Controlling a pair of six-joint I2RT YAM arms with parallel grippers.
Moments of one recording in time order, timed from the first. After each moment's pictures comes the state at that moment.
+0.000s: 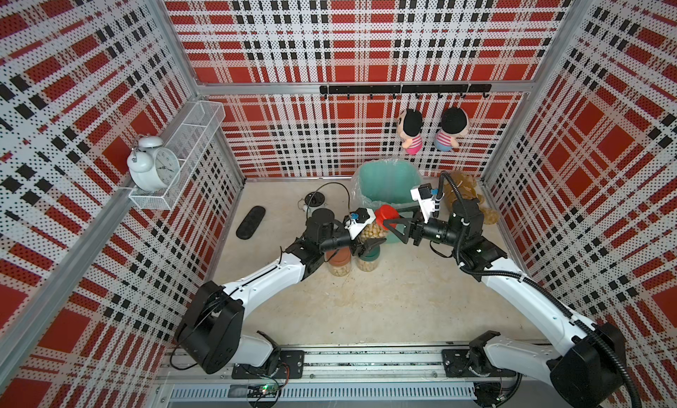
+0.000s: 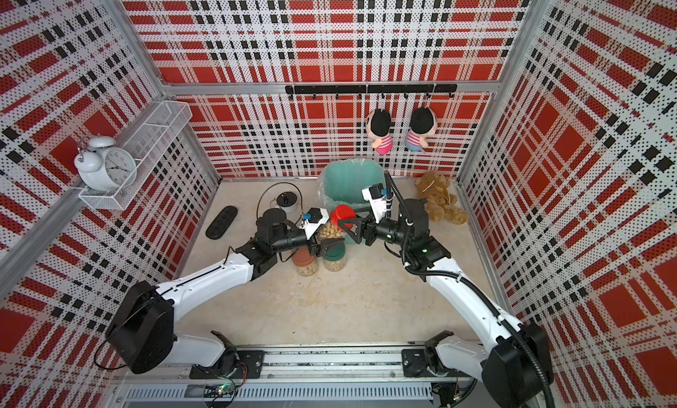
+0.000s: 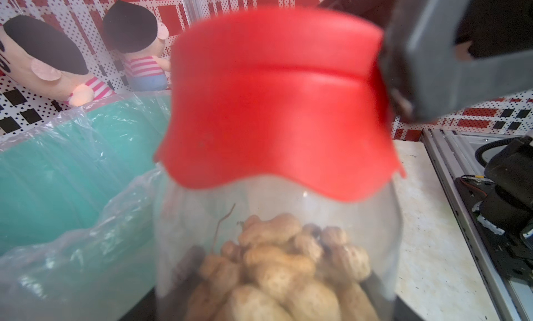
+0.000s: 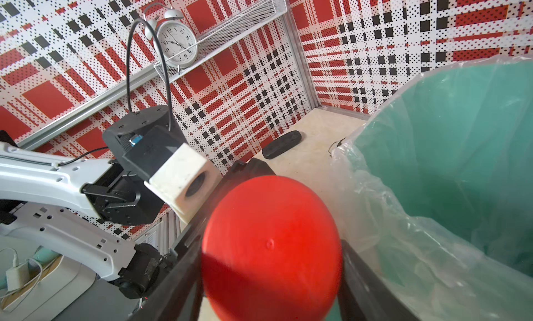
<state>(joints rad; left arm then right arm) -0.60 1.41 0.87 0.35 0.61 0.22 0.44 1.17 0.93 0.10 -0.68 0.28</state>
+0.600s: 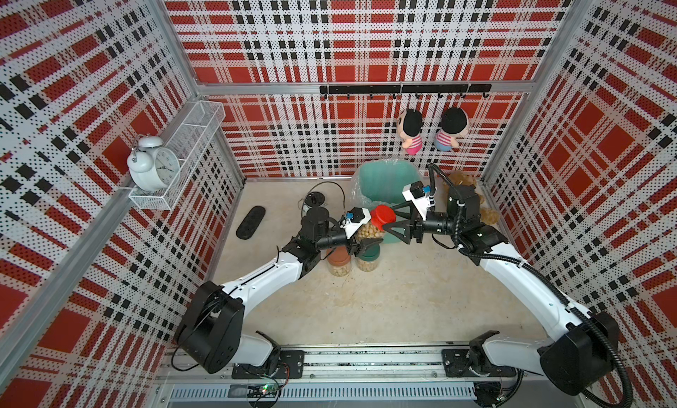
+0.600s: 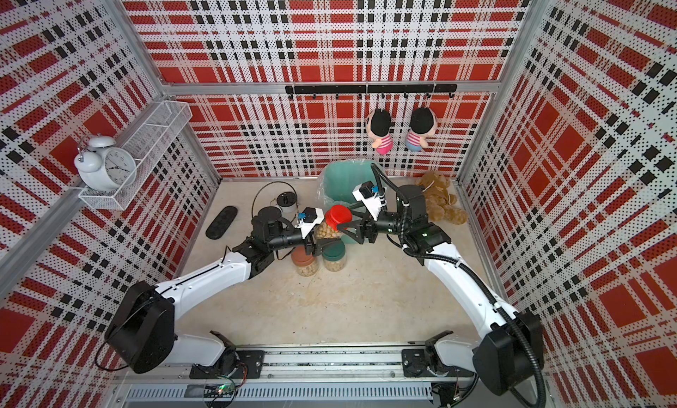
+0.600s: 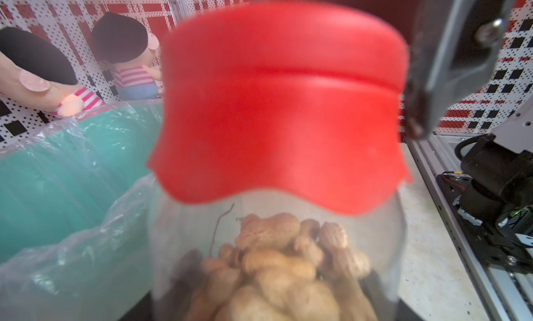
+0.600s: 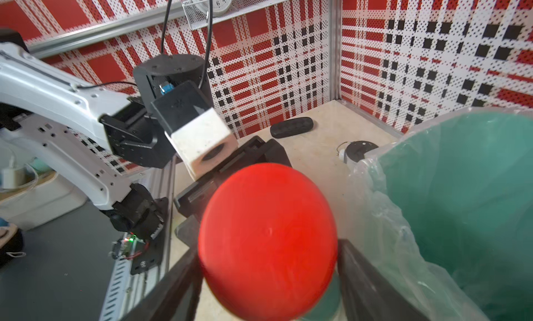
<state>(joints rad) -0.56 1.41 0.86 0.37 0.71 0.24 0.40 1.26 1.11 -0.14 -0.85 -0.07</state>
